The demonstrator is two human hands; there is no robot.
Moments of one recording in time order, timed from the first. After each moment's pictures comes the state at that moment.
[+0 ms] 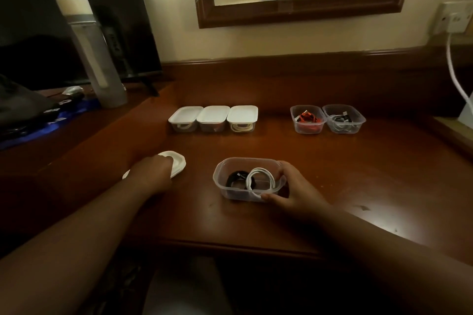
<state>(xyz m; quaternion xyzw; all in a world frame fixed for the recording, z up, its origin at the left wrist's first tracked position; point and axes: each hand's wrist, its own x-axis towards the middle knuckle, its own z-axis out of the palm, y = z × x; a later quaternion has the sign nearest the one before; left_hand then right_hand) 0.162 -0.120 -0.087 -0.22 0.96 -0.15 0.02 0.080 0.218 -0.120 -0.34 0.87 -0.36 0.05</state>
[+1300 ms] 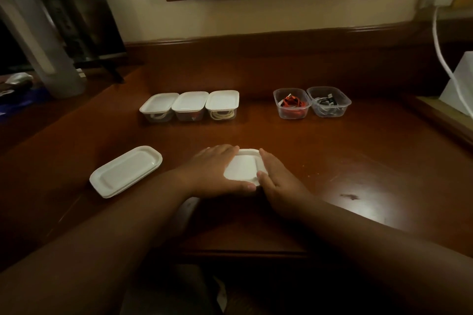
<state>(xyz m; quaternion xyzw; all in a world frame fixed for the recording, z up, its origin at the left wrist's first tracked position) 0.117 0.018 -0.074 0.04 0.99 0.08 0.10 0.077 0.212 -0.126 -0.30 0.87 -0.37 0.10</state>
